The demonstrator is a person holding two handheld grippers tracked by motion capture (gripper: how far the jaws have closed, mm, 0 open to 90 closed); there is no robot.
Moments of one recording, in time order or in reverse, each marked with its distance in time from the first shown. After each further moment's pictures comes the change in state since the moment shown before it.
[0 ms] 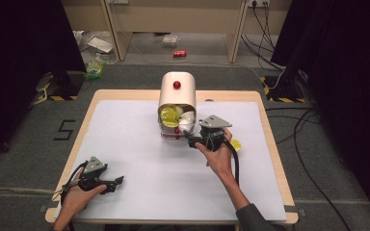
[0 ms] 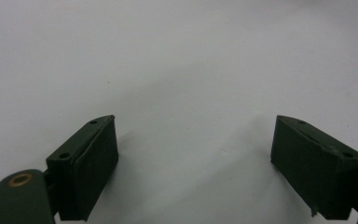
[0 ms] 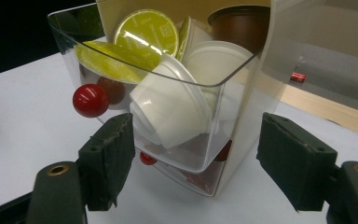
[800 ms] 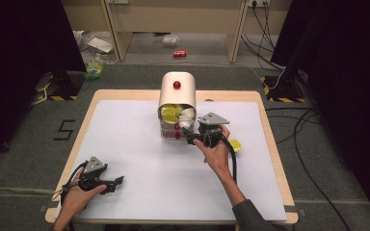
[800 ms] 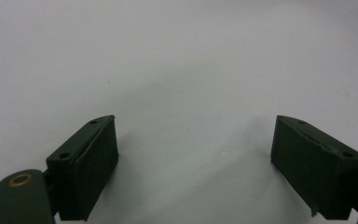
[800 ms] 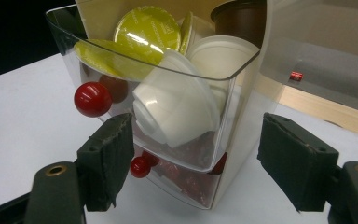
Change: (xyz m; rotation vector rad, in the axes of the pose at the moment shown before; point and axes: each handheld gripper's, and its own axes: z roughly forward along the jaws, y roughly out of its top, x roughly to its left) left arm 0.000 0.000 0.000 0.000 -0.002 -0.002; right arm -0.005 0.002 0.014 -0.006 -0.014 0.018
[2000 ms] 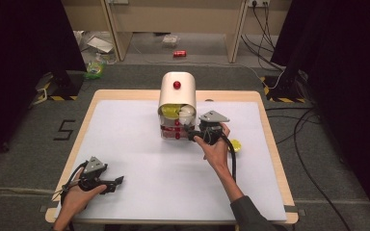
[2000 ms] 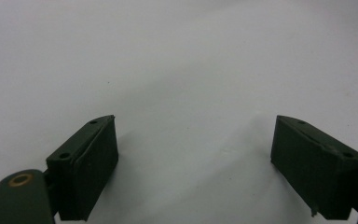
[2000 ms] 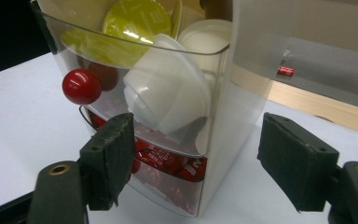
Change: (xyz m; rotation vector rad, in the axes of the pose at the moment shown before) left arm 0.000 0.000 0.000 -0.001 0.002 0.002; right arm -0.008 -0.002 0.010 0.002 -0.035 0.033
